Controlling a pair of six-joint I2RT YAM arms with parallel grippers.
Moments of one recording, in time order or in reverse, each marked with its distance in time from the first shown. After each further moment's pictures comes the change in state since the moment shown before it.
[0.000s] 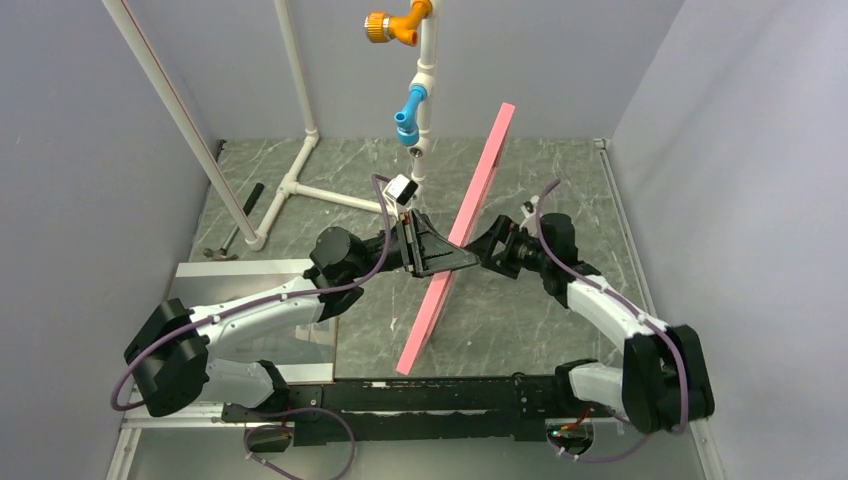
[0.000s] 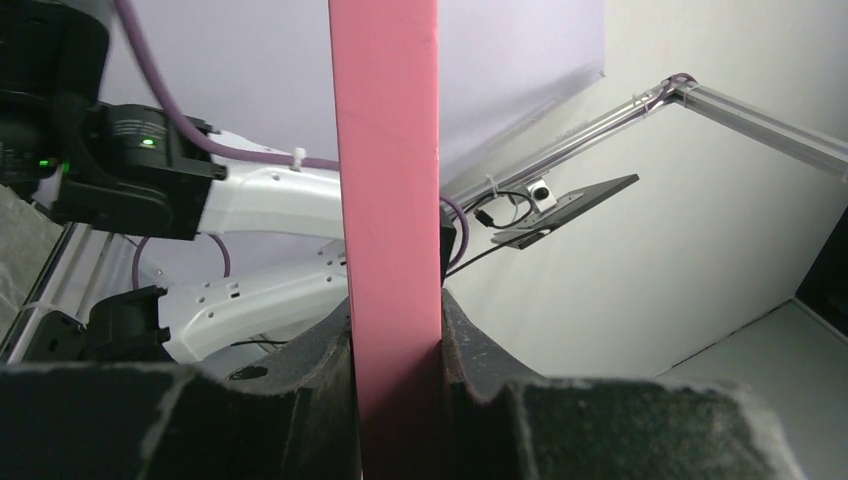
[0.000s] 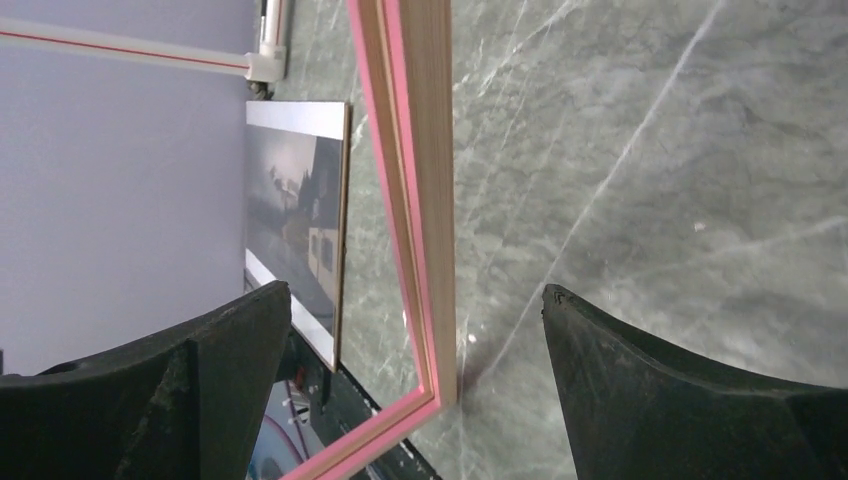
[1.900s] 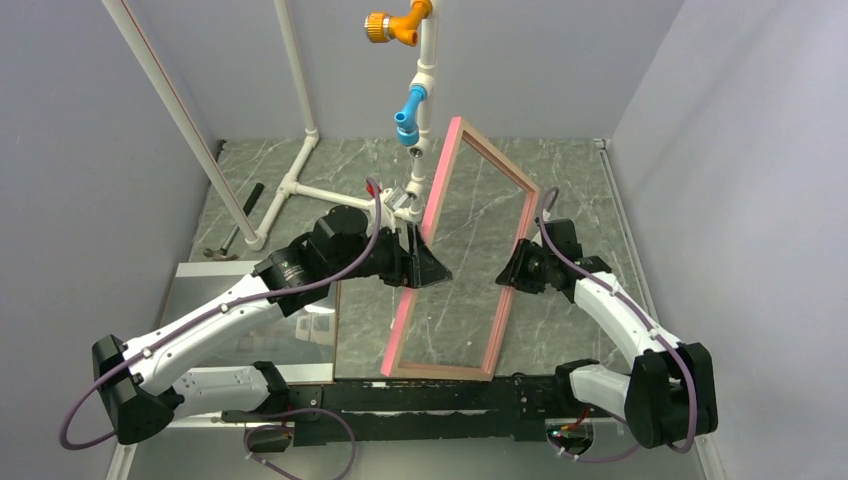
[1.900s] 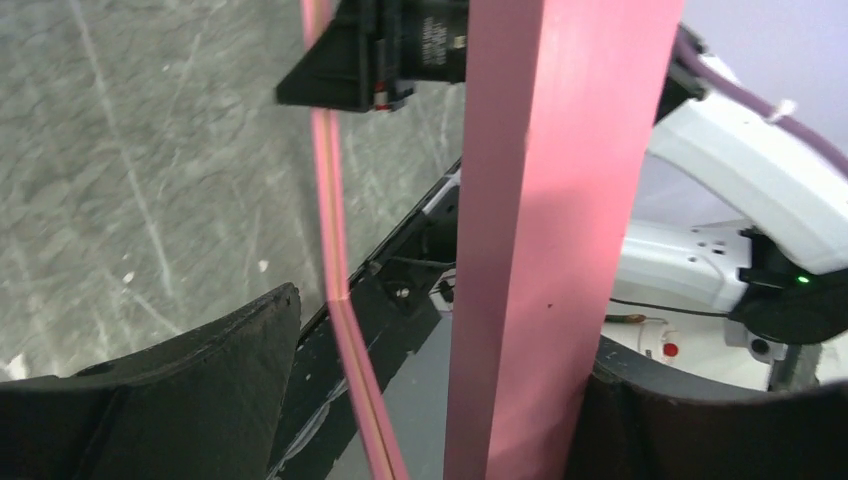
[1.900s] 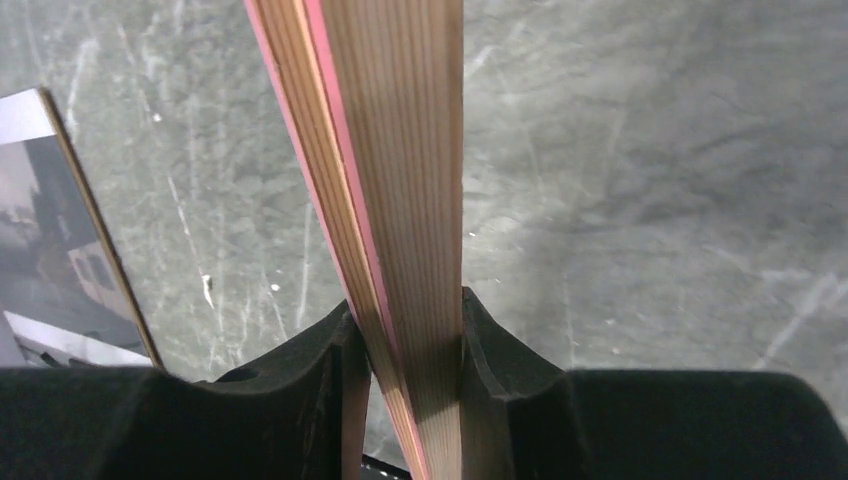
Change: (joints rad) left arm 0.006 -0.192 0.249 -1.237 -0.278 0.634; right arm 0.019 -0.017 0.103 -0.492 0.338 -0.205
